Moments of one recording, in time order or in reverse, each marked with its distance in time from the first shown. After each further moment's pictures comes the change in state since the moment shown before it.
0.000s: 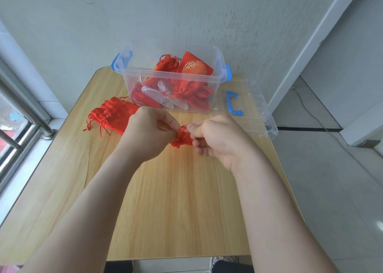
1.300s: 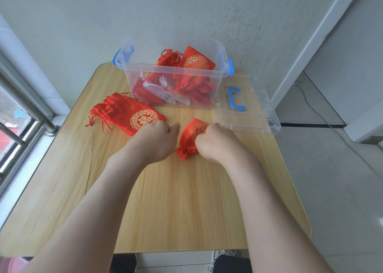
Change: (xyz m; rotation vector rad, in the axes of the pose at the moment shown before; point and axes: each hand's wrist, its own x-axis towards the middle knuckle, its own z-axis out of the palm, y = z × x) left_hand 0.002 -0.008 0.015 0.405 -0.225 -0.127; right_hand -0.007 0.006 0.006 -0.789 0.048 0.064
